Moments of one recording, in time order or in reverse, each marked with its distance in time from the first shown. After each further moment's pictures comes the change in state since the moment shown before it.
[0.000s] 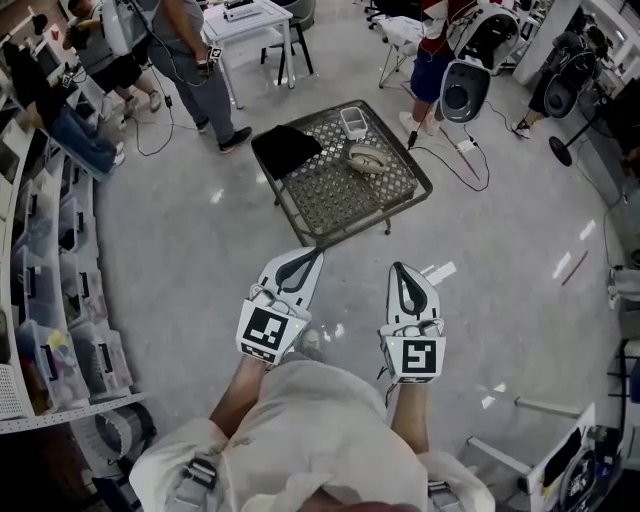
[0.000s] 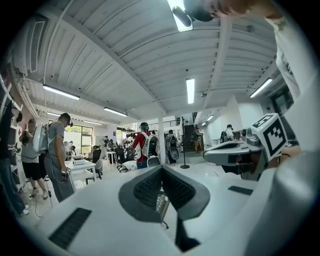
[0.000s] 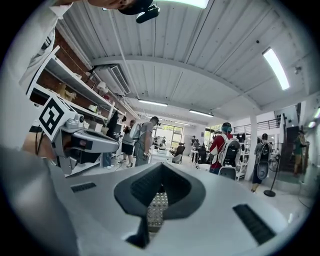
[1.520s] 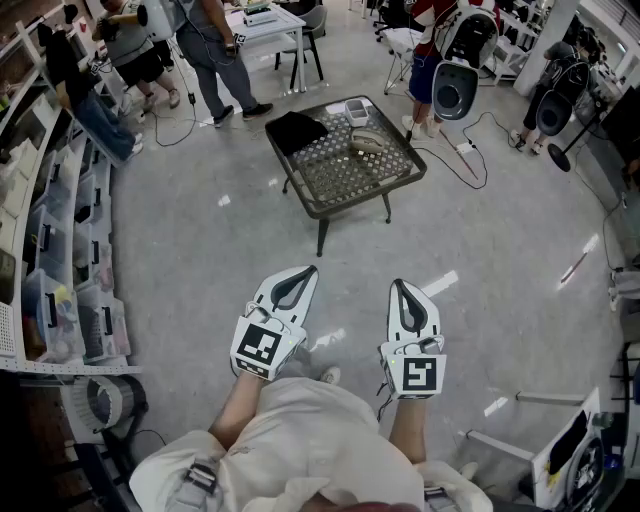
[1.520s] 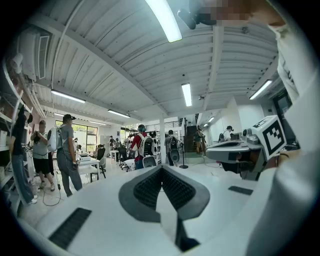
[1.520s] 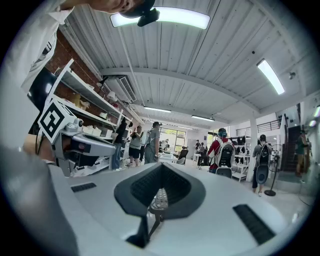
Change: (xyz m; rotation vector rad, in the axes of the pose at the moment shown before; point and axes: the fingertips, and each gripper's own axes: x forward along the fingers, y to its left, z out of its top) left arm -0.172 -0.160 0.005 -0.026 -0.002 0.060; right arm -0.222 0.053 0.020 -0.021 -0.070 0.053
